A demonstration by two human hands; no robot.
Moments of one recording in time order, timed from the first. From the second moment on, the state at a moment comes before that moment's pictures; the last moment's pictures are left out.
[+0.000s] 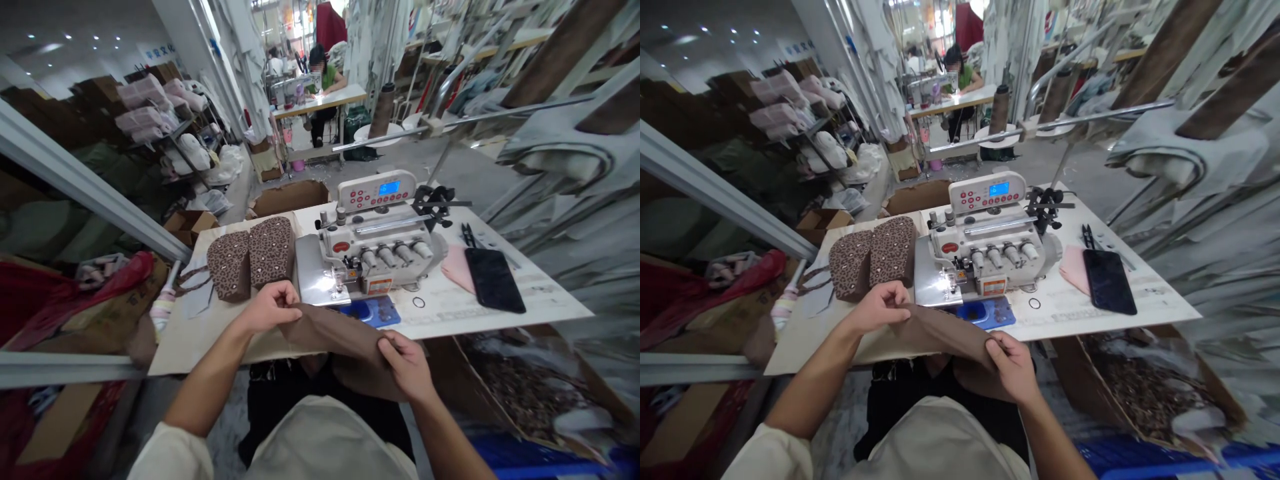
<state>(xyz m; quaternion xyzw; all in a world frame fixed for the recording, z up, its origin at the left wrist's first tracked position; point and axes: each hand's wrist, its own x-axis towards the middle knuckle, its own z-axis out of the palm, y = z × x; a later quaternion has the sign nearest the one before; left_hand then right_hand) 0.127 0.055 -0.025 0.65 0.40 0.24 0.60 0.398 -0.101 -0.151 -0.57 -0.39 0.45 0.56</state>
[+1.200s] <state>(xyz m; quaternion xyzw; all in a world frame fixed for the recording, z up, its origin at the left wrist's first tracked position) 0.188 0.012 -0.063 0.91 0.33 0.24 0.03 0.324 -0.105 -0.157 -0.39 -0.32 0.71 0.50</state>
